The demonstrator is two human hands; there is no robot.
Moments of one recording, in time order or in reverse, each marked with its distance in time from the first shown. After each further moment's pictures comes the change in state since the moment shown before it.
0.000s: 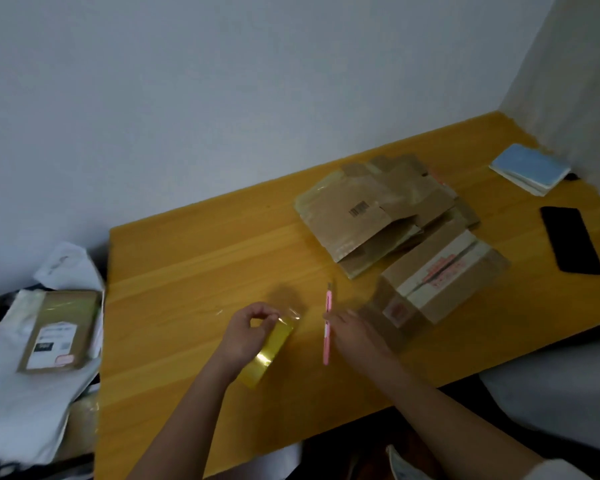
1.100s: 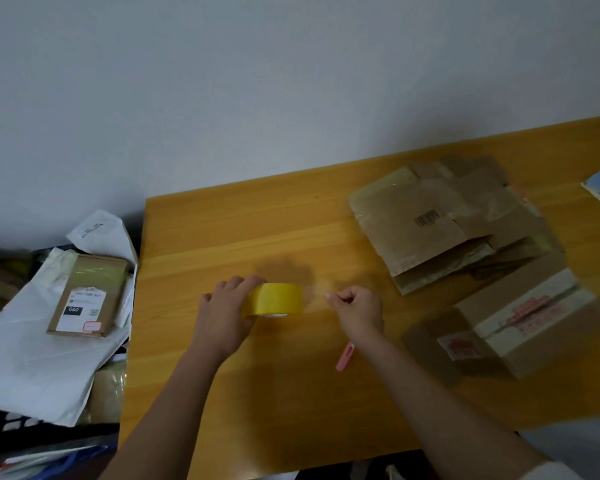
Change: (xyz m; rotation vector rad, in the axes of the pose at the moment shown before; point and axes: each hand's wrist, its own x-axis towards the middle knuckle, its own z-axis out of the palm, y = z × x) left_hand 0.049 -0.051 -0.093 0.791 0.146 0.262; right_hand 0.105 -0.061 0.014 0.652 0.157 0.582
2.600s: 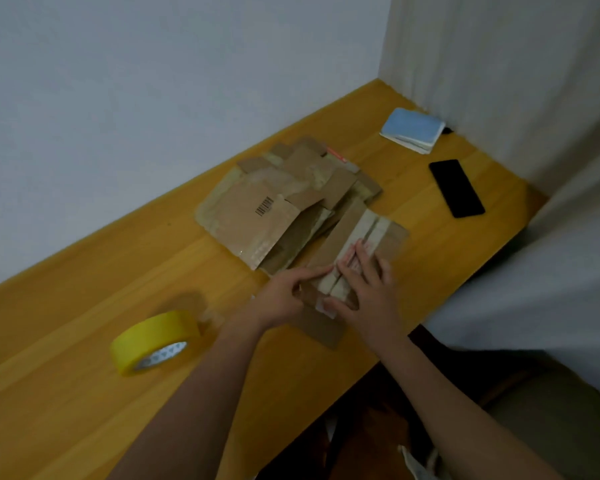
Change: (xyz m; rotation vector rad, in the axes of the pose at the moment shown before) left_hand 0.048 0.261 0.048 -0.513 -0.714 0.500; right_hand -0.054 0.122 -0.175 -0.434 0.425 -0.307
